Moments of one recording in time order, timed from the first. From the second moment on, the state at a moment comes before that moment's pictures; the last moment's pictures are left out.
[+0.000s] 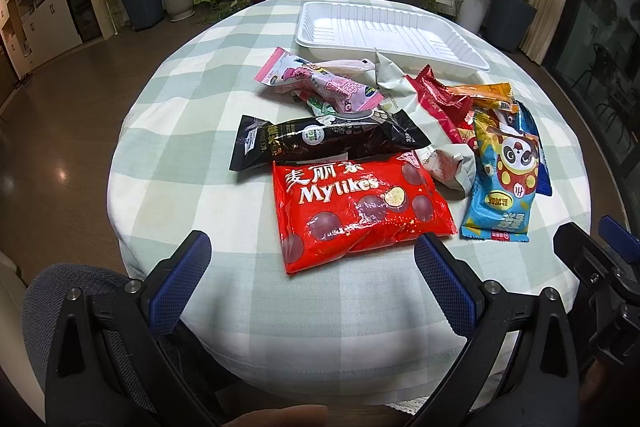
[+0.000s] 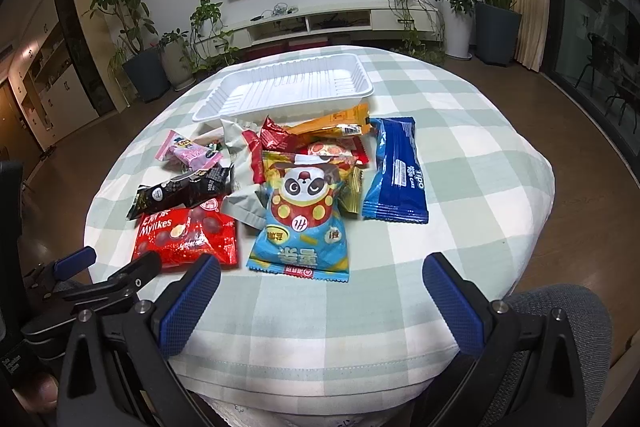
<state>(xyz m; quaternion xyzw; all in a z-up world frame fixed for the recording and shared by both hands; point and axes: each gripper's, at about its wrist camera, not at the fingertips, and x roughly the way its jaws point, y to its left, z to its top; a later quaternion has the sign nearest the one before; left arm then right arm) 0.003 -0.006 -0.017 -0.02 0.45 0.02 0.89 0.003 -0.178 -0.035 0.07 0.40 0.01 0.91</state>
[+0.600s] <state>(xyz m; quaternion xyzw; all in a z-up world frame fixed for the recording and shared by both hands) 0.002 -0.006 -0.017 -0.02 0.45 0.02 0.89 0.006 -0.175 -0.039 0.06 0.41 0.00 0.91</state>
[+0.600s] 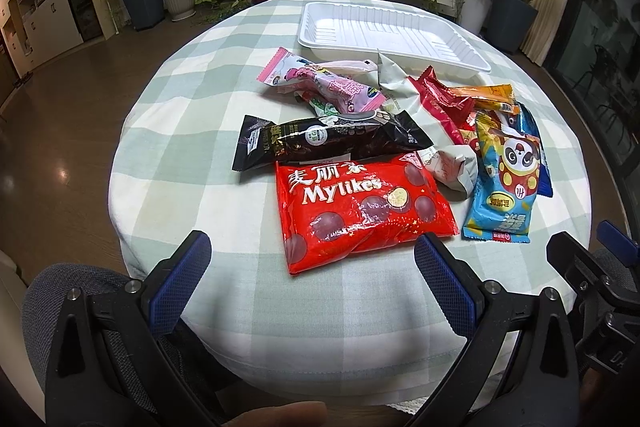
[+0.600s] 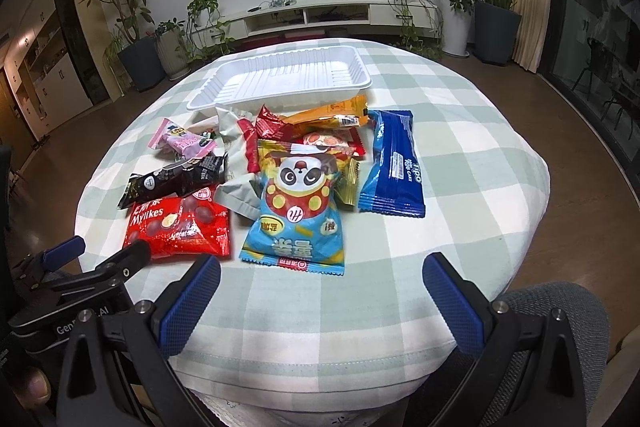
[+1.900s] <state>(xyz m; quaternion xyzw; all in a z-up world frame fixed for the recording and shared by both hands) 0.001 0.012 -0.029 -0.04 0.43 -0.08 0.90 0.003 -0.181 -0.038 0.07 0.40 0.00 0.91</state>
